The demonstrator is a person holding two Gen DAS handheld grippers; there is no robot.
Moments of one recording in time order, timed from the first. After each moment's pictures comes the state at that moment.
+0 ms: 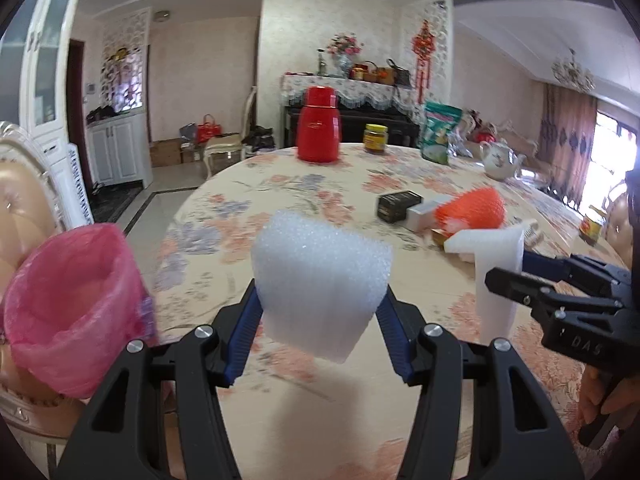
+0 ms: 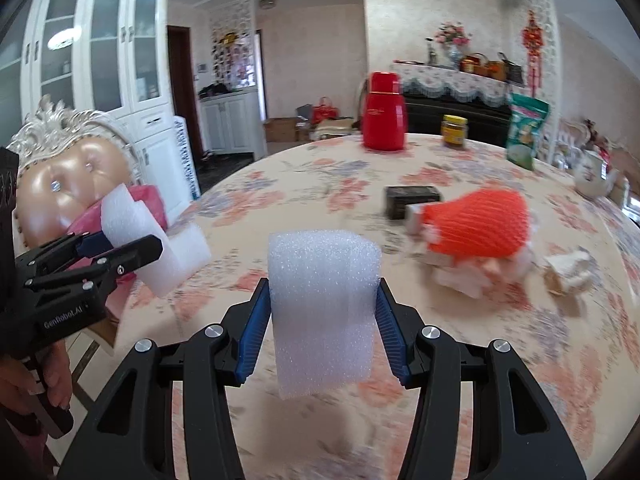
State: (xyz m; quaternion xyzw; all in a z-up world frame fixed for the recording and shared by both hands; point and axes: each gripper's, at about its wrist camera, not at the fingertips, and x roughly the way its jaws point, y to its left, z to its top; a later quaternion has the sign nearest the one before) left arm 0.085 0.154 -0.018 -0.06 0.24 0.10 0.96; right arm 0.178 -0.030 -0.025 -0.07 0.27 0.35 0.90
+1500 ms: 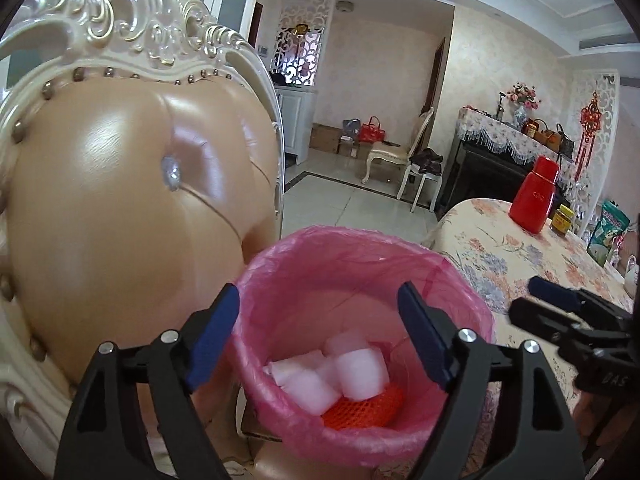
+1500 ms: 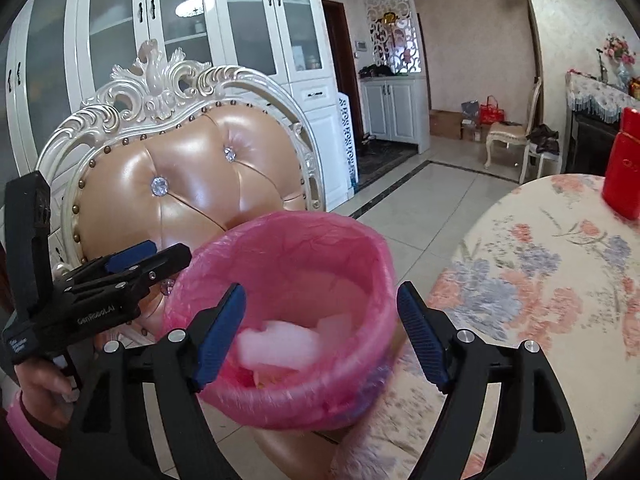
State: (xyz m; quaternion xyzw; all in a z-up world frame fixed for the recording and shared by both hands) left arm -0.022 0.426 -0.011 -0.17 0.21 0.37 0.89; right arm 0.162 0.282 -0.009 -0.10 0.26 0.59 0.76
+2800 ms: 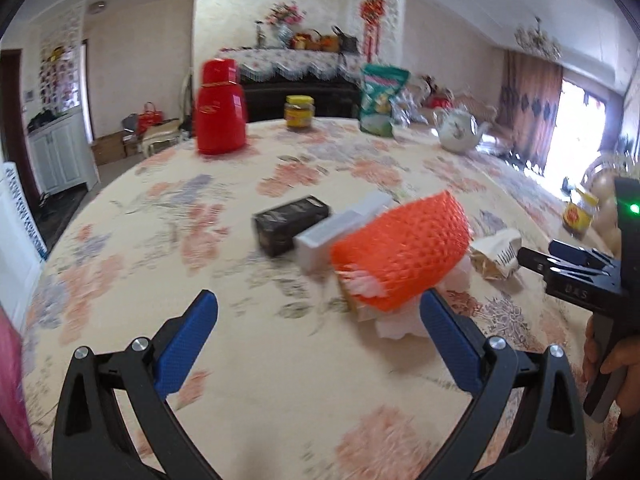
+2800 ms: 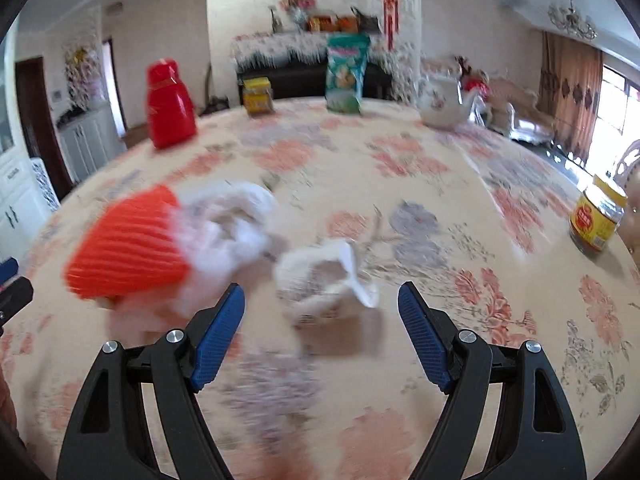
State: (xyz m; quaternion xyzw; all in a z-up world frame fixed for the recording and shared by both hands) left arm 0.294 0.041 -0.032 -0.02 0.31 0.00 0.95; right arm 0.372 -0.215 -0.061 -0.02 0.34 0.09 0.93
